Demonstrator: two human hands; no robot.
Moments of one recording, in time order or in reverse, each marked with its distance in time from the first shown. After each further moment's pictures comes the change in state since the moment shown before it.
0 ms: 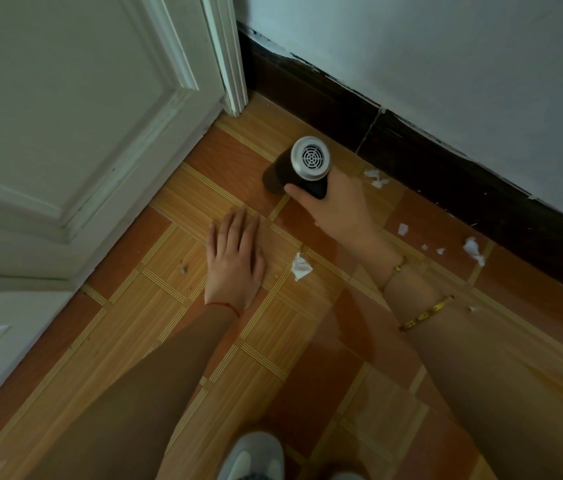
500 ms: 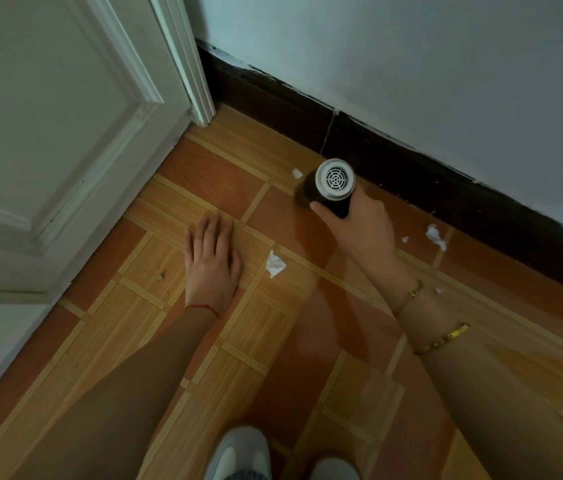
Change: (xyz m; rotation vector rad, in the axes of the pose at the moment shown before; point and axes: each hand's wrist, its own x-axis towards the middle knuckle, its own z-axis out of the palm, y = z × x) left_hand -0.001 0.002 0.003 0.008 0.012 -0.006; right_hand -0.050 0.038 -0.054 -0.177 0.129 0.136
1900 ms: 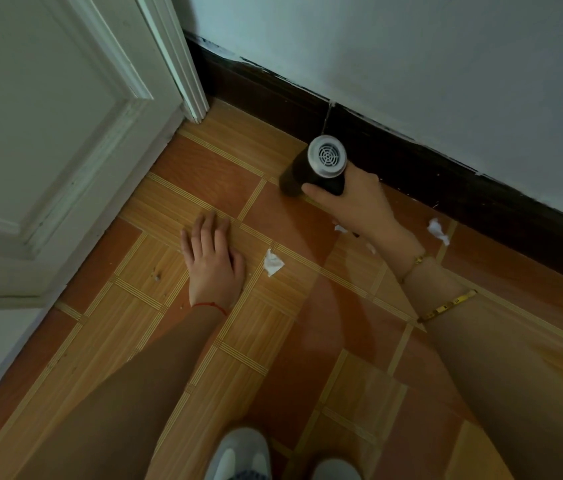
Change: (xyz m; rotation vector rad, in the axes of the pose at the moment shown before) left_hand 0.002 0.015 0.004 -0.037 0.069 -0.078; right_hand 0.033 -0.001 -0.006 0.105 -0.136 -0.055
